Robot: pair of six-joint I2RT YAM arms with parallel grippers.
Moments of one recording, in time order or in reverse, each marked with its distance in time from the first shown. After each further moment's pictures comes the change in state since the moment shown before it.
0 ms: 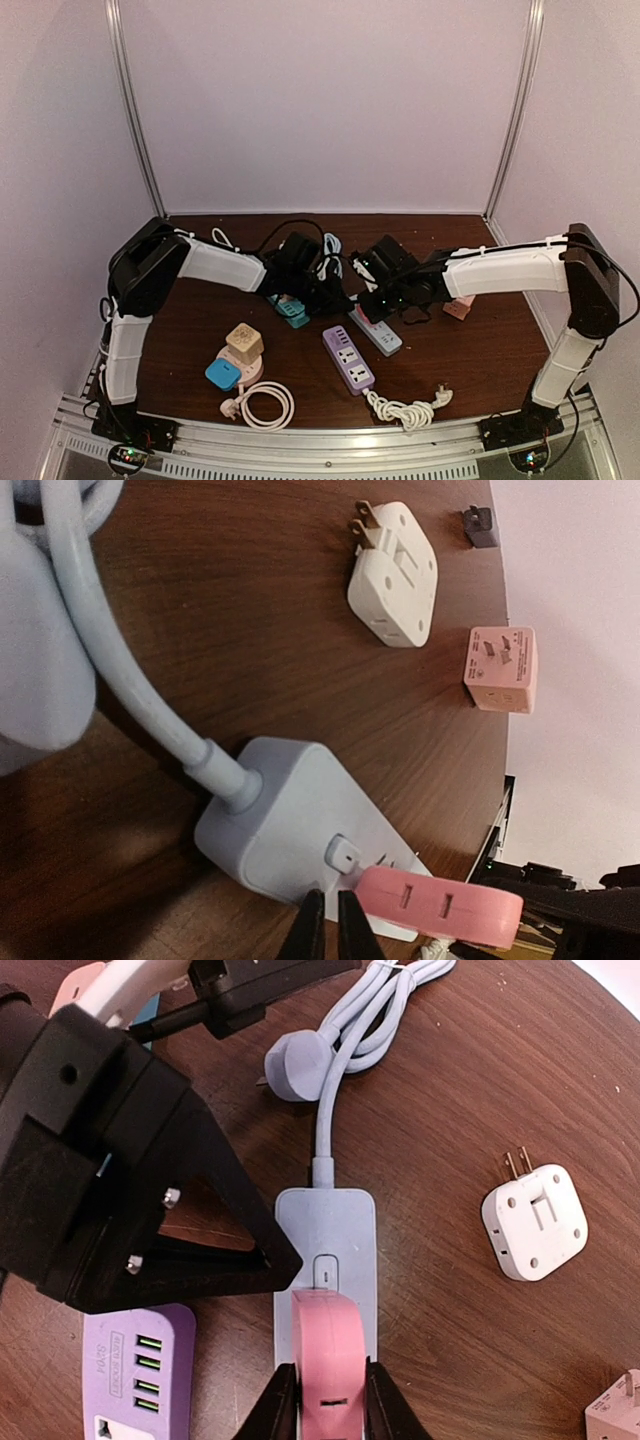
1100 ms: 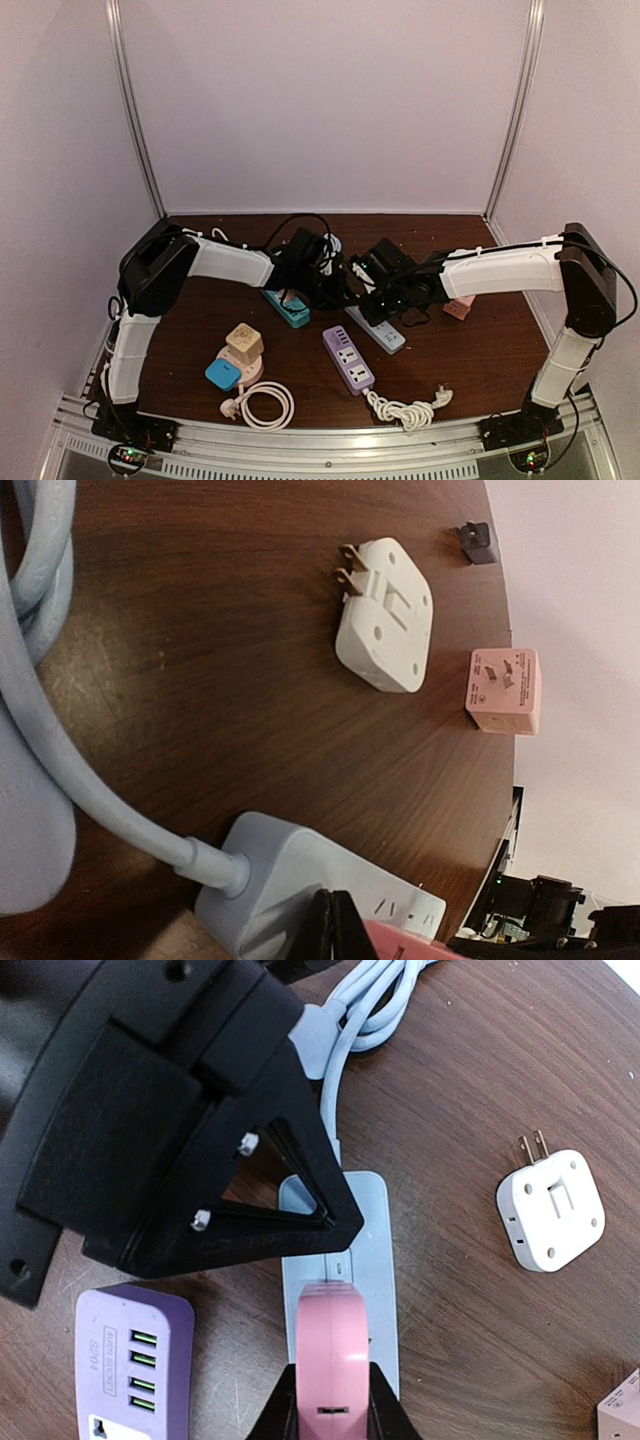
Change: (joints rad) left arm 0.002 0.076 0.120 -0.056 -0.031 0.050; right arm -0.005 0.023 0.002 -0.009 -0.017 0.009
